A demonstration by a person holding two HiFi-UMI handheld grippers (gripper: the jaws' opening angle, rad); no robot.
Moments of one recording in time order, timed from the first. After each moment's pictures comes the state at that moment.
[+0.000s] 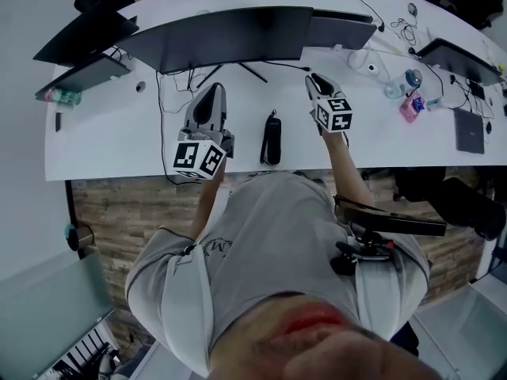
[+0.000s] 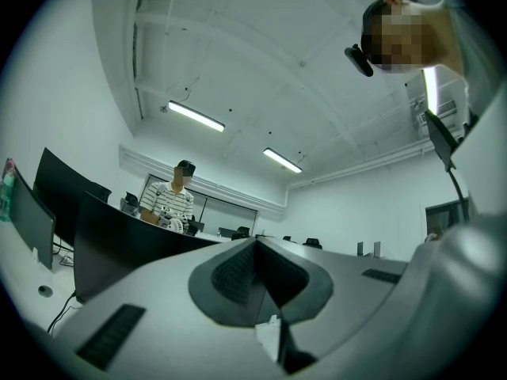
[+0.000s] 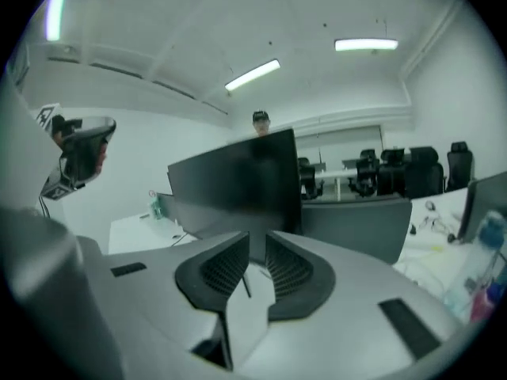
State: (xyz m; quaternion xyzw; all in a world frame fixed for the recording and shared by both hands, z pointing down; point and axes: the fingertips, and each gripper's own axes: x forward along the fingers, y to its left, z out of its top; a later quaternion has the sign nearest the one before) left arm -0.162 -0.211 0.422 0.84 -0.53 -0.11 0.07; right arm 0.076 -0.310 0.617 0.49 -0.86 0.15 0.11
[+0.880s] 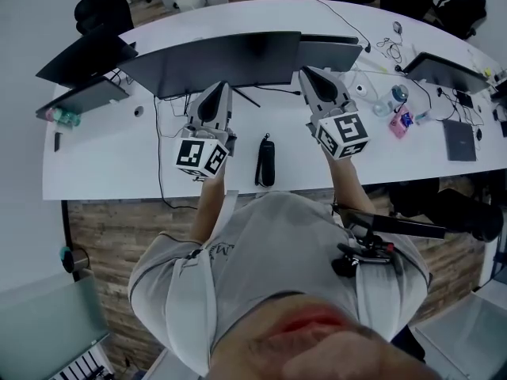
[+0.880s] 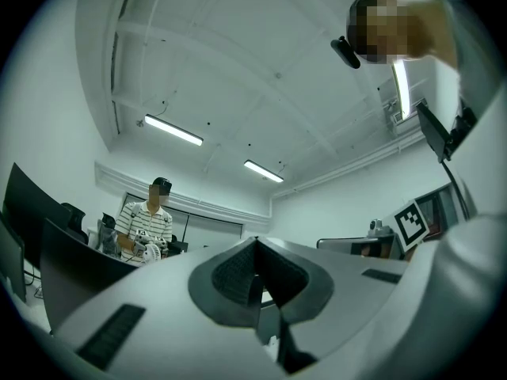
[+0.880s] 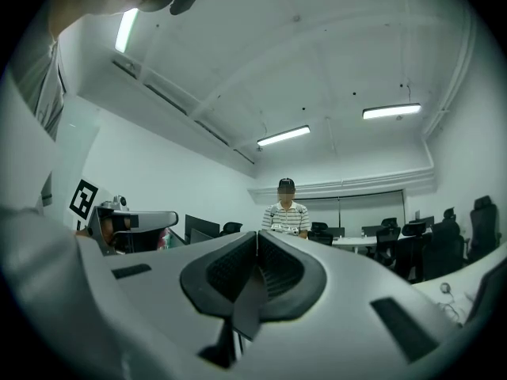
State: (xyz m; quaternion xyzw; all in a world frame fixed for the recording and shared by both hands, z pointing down) left arm -0.125 -0.239 0.369 0.86 -0.48 -0.13 -0.01; right arm 0.046 -0.268 0.365 0.45 -0.89 -0.05 -0.03
